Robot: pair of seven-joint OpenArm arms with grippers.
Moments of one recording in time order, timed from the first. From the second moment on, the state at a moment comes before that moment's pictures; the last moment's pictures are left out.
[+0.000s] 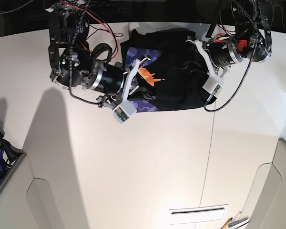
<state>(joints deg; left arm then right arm) 18.4 -9.7 -13.3 105.2 -48.4 -35.9 70.1 -5.4 -1.0 -10.1 108.5 29.1 31.8 -63.8</state>
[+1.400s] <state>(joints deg) 17.1 -10.2 -29.3 108.8 -50.8 -35.9 67.4 -4.9 -1.9 3.2 88.6 25.8 14.9 -55.3</state>
